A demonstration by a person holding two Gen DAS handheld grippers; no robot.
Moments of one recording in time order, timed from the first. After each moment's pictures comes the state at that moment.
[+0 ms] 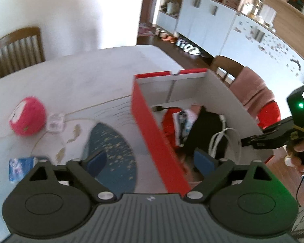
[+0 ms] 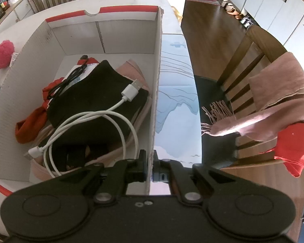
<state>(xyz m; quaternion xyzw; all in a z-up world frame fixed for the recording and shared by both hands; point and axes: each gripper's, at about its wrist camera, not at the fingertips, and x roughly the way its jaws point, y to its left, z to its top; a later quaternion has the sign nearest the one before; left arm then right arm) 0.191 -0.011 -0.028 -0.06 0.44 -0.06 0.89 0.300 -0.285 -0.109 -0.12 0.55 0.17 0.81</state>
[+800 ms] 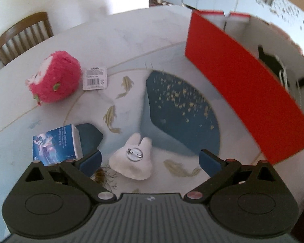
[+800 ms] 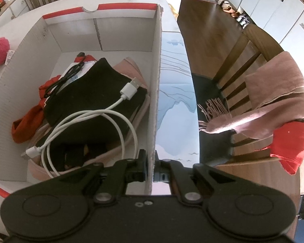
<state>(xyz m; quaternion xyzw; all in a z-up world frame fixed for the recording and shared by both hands) 0.180 0.074 -0.129 0.04 0.49 -0.05 0.87 0.299 -0.280 -0.108 -0.13 0.56 0.15 0.80</state>
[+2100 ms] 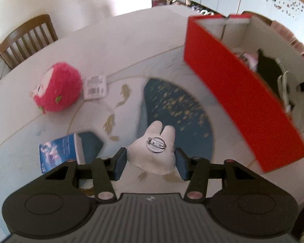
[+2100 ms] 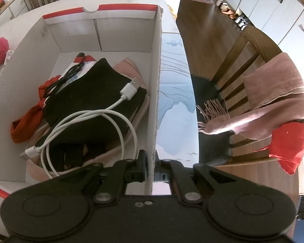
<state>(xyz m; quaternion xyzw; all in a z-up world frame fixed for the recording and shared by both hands) 0.195 0.047 -0.096 0.04 0.51 -0.03 0.86 0.297 -0.280 -0.108 -0.14 0.55 0.15 0.81</state>
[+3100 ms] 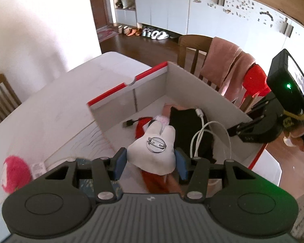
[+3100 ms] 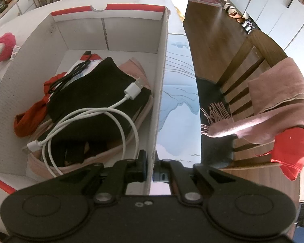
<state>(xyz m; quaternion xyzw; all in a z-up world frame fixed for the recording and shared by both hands) 0.246 -0.098 -0.018 0.10 0.45 -0.15 0.88 0.296 -0.282 -0.108 -0.14 0.55 0.17 0.80</state>
